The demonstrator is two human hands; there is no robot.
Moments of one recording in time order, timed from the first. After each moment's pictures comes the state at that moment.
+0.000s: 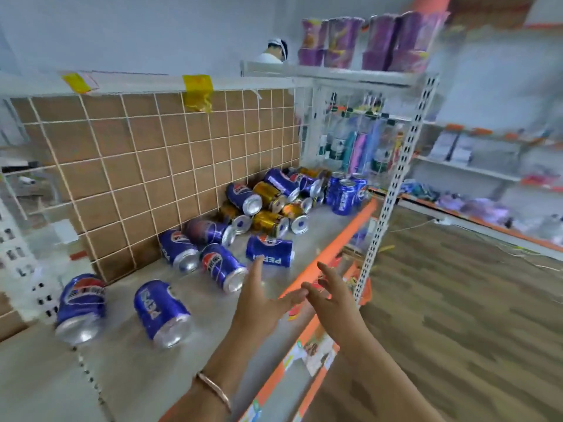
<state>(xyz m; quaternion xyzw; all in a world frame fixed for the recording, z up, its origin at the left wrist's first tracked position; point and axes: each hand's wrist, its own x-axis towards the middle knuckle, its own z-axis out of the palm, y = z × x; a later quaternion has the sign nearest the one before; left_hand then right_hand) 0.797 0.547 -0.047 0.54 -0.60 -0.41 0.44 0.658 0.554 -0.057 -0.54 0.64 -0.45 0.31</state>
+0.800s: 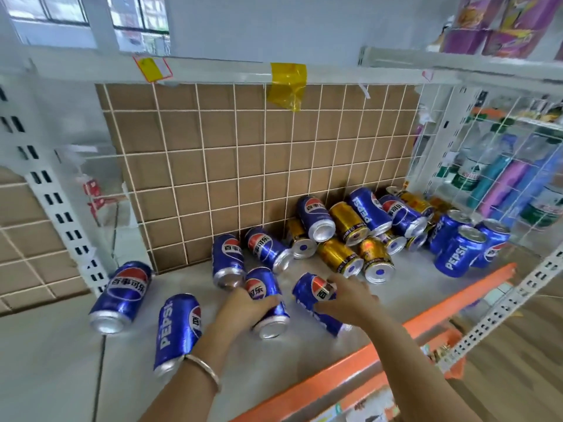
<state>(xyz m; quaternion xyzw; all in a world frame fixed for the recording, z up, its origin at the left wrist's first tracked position) 0.856 0.420 -0.071 0.80 -0.35 -0.39 0.29 0.673 0.345 -0.049 -0.75 0.62 0.02 0.23</state>
